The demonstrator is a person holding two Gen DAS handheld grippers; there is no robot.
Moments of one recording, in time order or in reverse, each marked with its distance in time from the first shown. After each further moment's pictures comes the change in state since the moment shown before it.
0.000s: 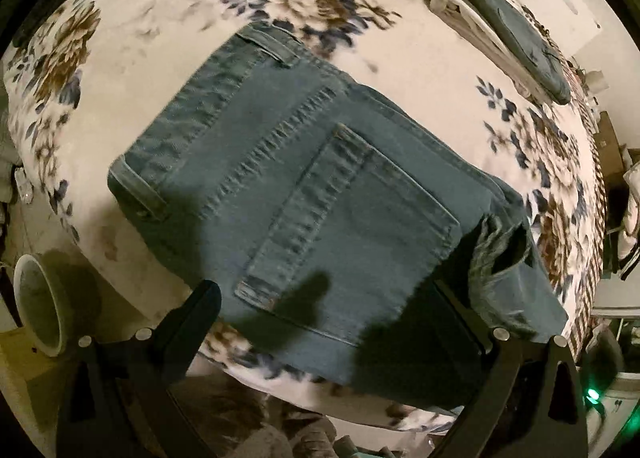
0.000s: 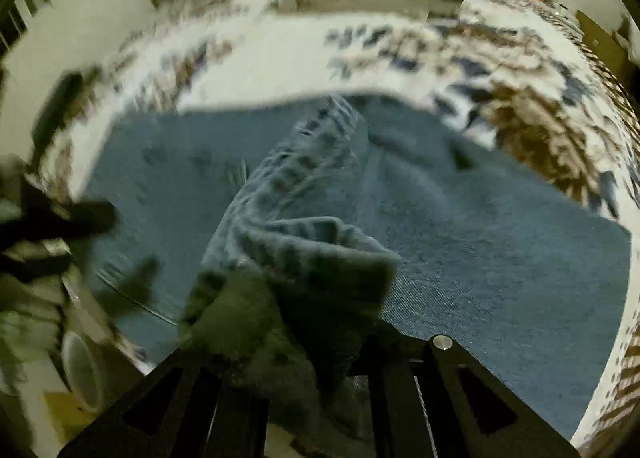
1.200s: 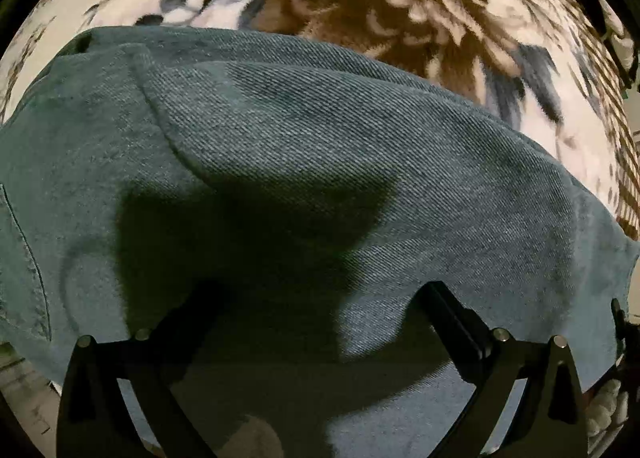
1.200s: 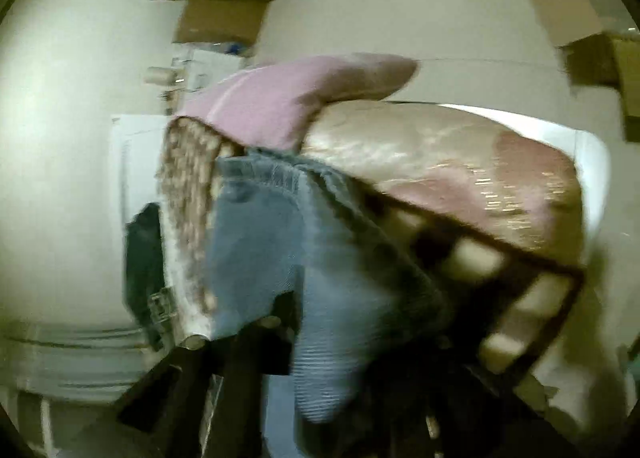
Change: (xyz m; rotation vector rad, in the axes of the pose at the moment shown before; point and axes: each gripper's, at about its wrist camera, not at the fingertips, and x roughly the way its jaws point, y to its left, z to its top) left arm 0.166 -0.288 -0.130 0.504 0.199 0.129; right arm -0.106 -0.548 -0.289 1.489 -0.456 0.298
